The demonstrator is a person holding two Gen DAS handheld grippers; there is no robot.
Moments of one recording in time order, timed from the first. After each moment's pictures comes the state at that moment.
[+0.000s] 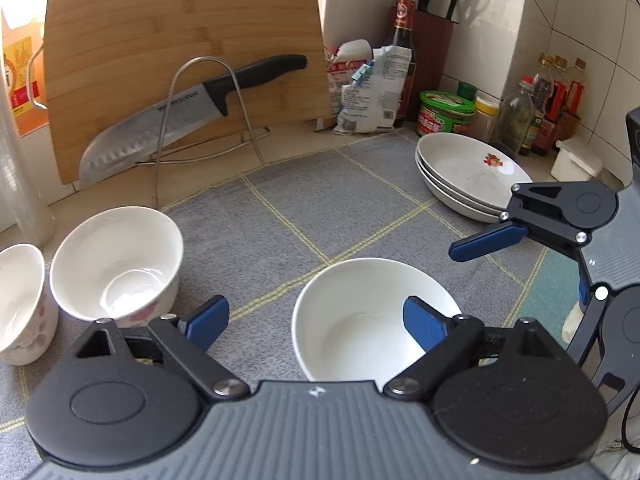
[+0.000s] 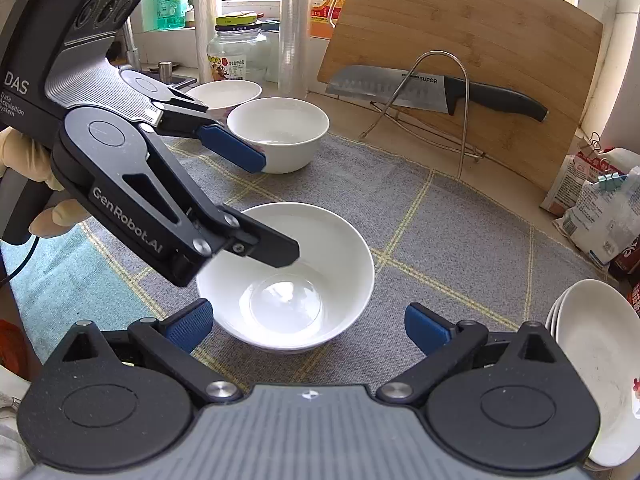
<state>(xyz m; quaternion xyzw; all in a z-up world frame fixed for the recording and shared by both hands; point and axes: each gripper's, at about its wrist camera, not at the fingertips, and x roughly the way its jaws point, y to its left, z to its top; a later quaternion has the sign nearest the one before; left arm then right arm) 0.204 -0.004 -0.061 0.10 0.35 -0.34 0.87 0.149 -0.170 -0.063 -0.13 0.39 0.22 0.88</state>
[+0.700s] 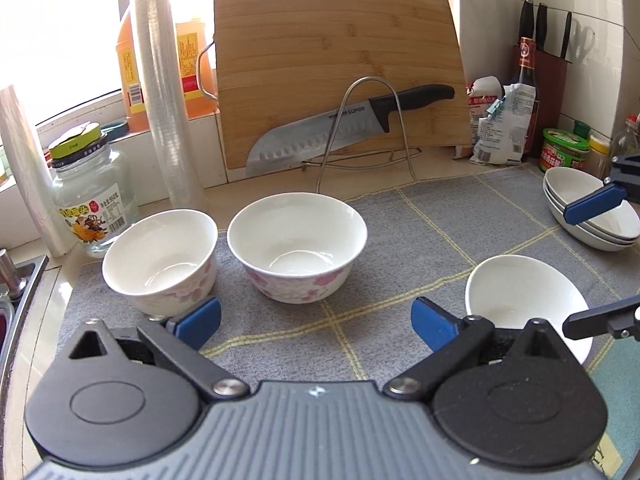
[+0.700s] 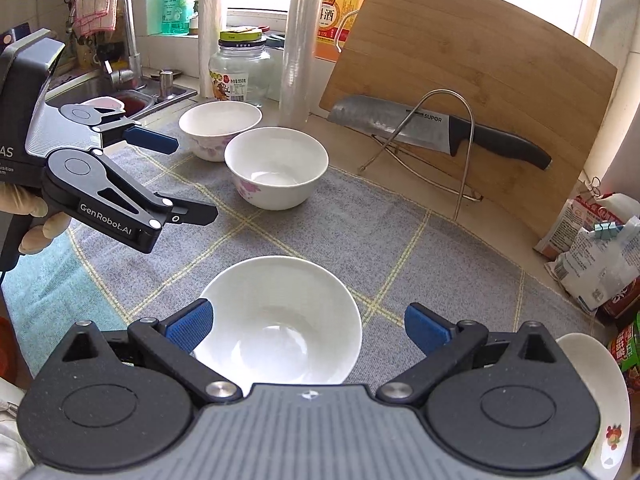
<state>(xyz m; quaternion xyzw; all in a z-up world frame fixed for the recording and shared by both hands) 0.198 0.064 -0.066 0.09 0.30 -0.17 0.93 0.172 -0.153 -0.039 -0.16 0.38 0.22 0.88</state>
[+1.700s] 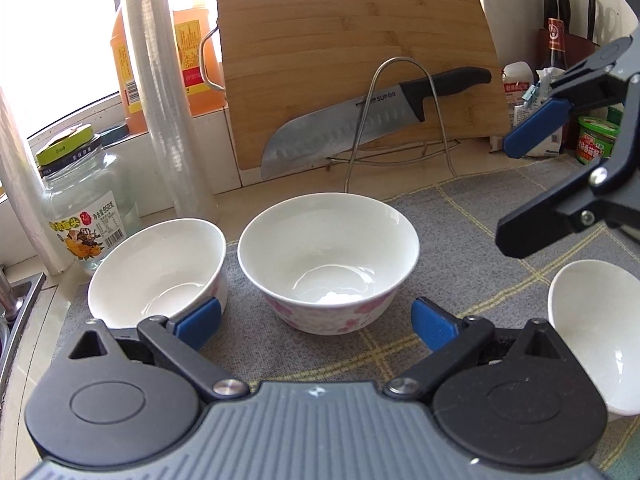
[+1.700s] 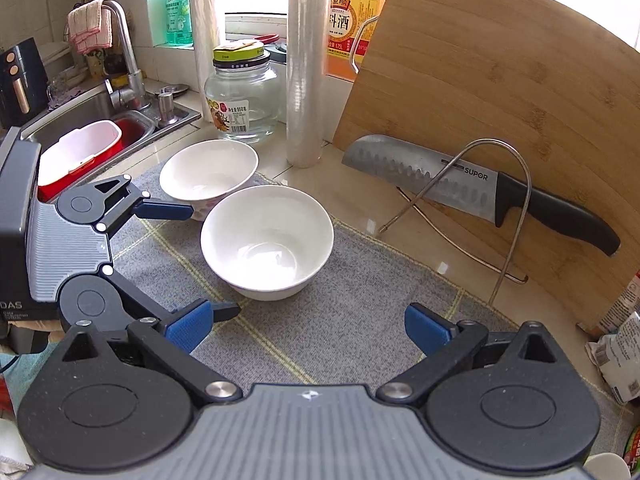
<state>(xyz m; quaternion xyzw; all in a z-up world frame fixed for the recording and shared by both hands) 0.243 0.061 -0.090 0.12 0.29 -0.15 0.94 0.282 -0.122 -0.032 -0.13 0.40 0.28 0.86</state>
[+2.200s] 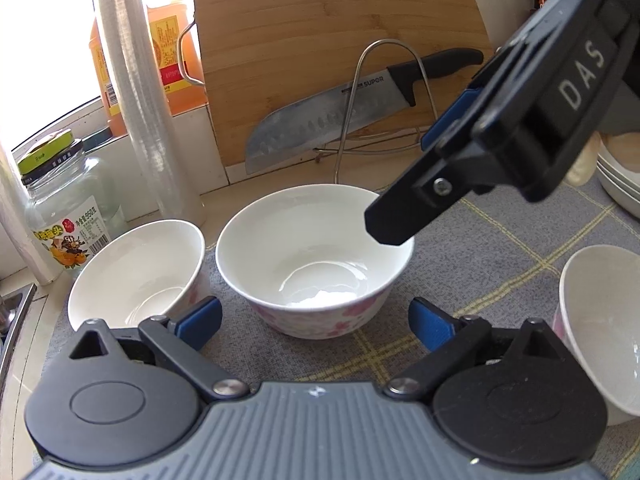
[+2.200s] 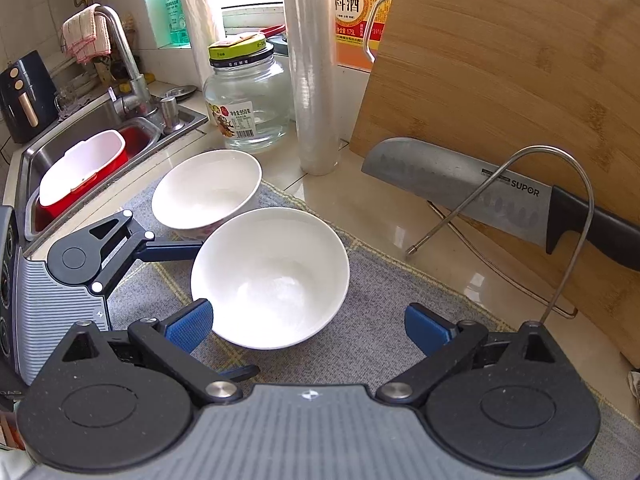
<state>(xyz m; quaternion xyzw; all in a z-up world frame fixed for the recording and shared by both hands) 0.251 0.052 -0.097 0.14 0.30 -0.15 0.93 0.333 -0.102 -0.050 -0.10 0.42 0.31 0.84</state>
